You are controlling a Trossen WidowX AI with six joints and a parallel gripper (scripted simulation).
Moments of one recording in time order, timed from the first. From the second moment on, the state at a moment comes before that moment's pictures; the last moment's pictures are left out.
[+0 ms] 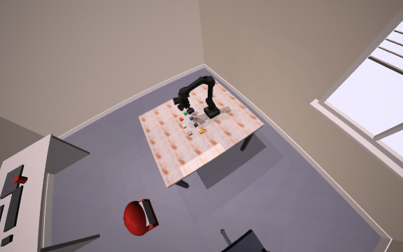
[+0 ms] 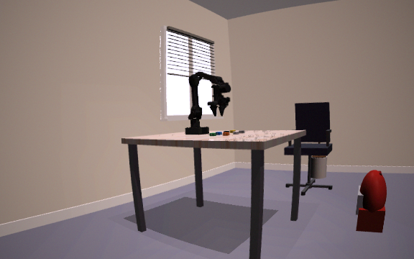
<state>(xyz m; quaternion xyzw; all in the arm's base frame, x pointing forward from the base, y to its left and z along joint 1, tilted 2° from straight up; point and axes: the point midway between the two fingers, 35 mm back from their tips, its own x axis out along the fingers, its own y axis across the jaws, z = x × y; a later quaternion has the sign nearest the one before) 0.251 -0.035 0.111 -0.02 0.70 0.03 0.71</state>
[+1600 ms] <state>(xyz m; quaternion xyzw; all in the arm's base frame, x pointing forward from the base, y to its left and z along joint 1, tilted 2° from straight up) 0.238 0.070 0.112 -0.01 0.70 0.03 0.71</state>
